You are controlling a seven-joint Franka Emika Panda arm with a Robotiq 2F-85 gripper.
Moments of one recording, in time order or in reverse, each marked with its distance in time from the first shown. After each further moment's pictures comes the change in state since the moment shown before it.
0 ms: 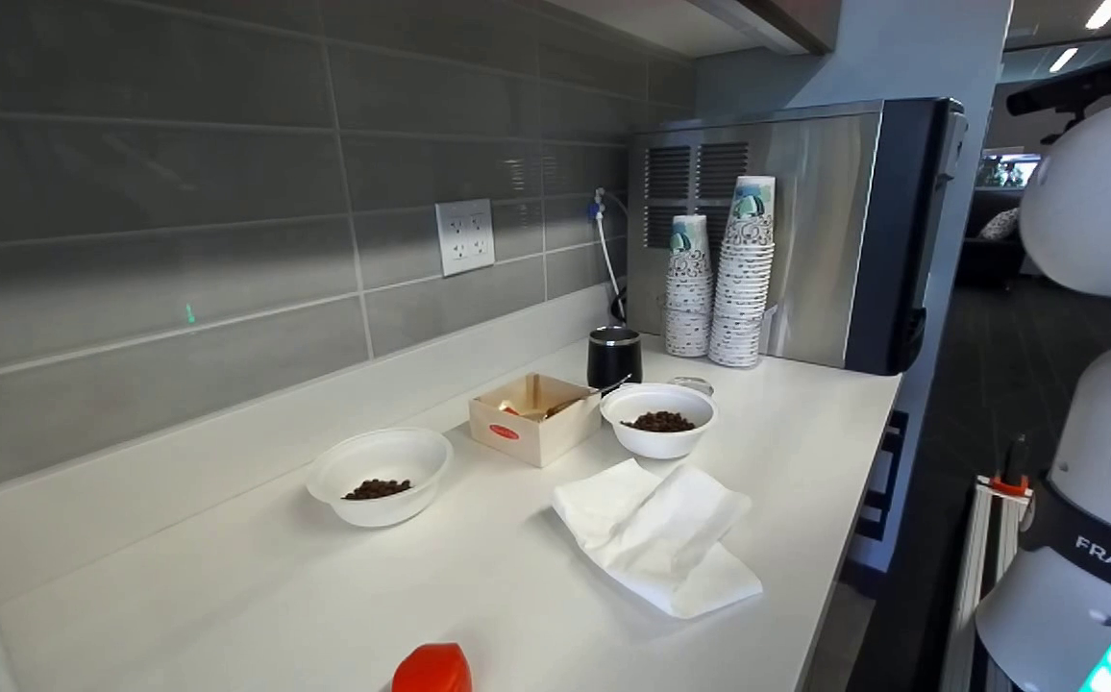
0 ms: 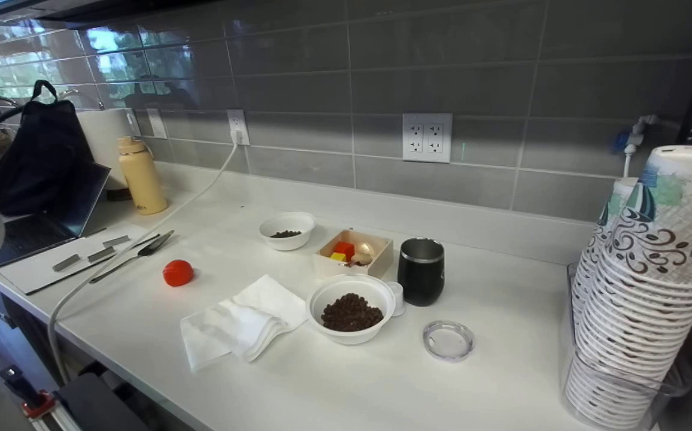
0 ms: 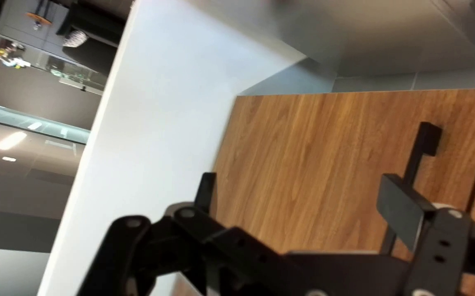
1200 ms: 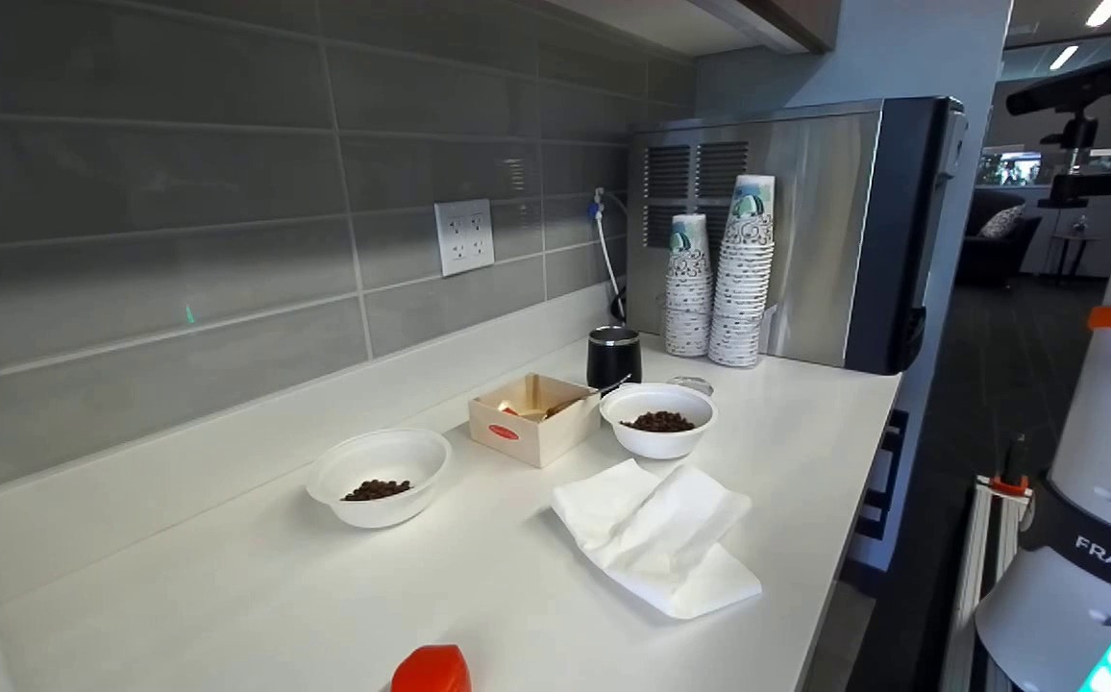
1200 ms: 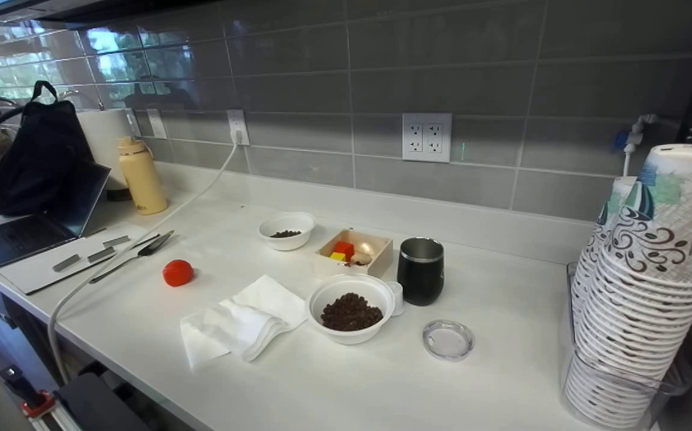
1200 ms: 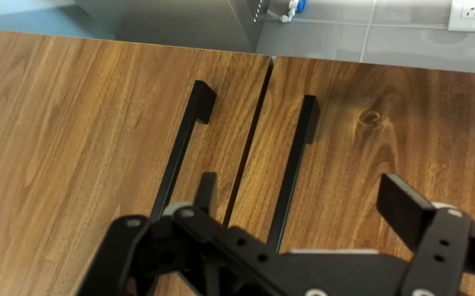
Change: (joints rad) arm 0.632 0.122 -0.238 0.173 0.213 -0.126 -0.396
